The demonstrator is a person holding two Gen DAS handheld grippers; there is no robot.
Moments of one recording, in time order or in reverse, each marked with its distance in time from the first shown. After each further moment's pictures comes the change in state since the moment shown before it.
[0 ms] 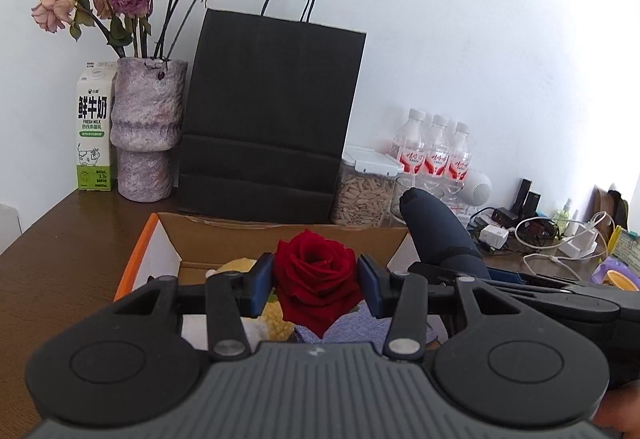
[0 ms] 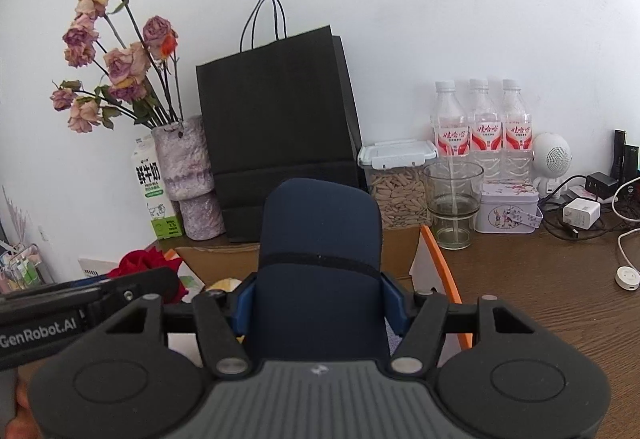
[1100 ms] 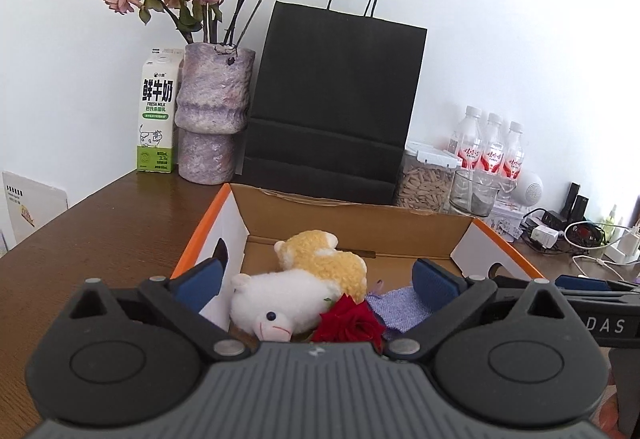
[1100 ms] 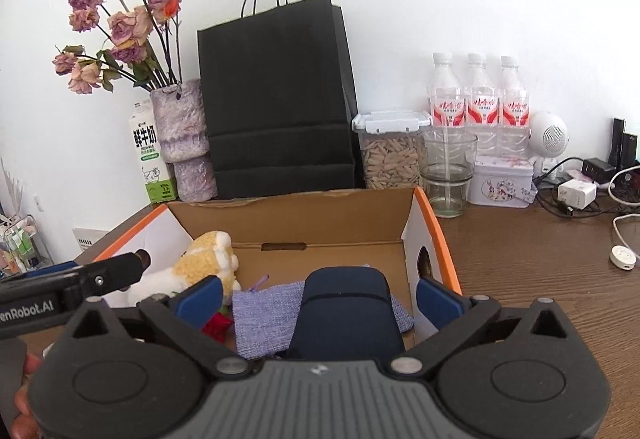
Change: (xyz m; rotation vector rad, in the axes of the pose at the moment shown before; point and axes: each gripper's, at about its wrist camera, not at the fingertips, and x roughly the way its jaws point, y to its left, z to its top) left arm -0.022 0.027 -0.036 -0.049 -0.051 0.150; right arm -0.025 0.001 -0.031 -0.049 -0.008 -0.012
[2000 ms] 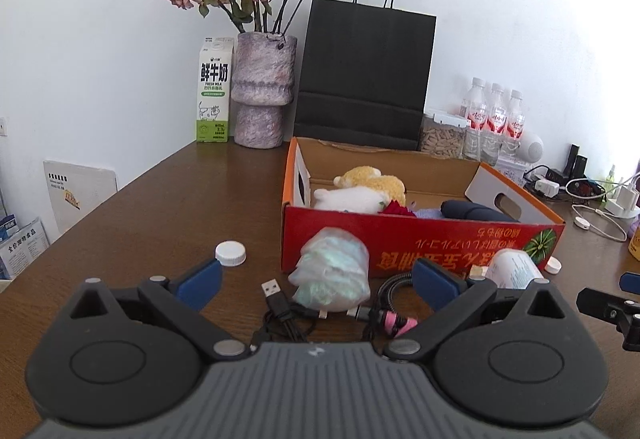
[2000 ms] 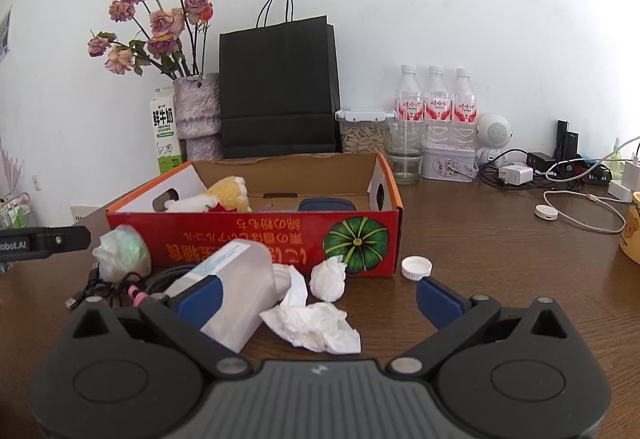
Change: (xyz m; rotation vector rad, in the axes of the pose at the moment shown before) left arm -0.110 0.044 -0.046 0.047 0.072 0.059; right arm -0.131 0.015 -0.087 -0.041 0.017 -0.066
